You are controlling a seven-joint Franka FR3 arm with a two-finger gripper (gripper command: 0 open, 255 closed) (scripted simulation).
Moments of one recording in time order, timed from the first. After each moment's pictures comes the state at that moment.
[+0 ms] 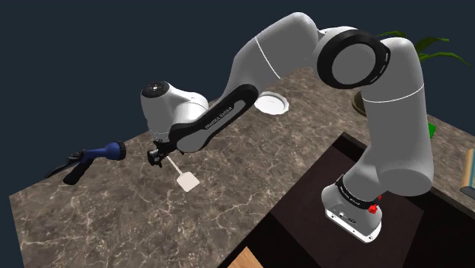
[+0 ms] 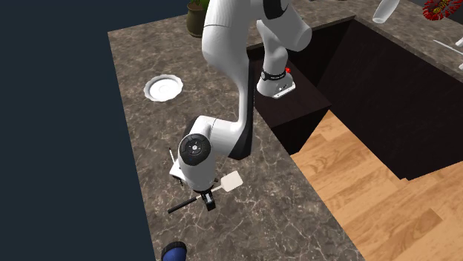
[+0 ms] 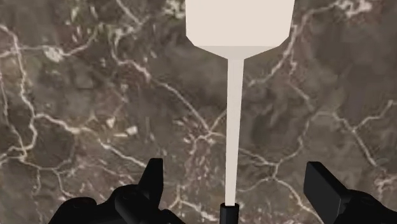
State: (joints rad) arm 0.34 0.69 0.39 -1.70 -0.42 2.37 0.91
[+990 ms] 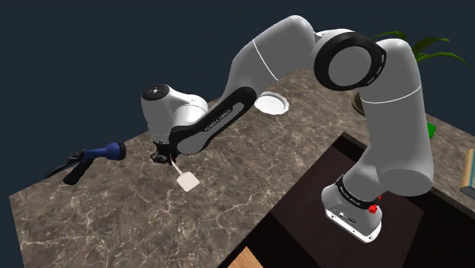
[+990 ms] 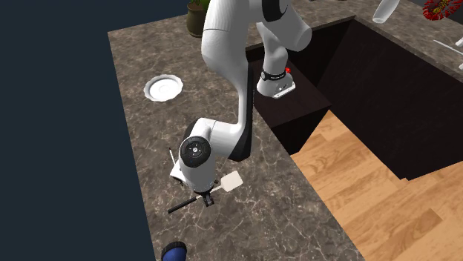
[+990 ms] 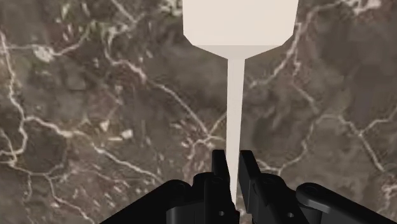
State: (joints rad) arm 0.35 0.71 0.39 -1.70 -0.42 2.38 0.92
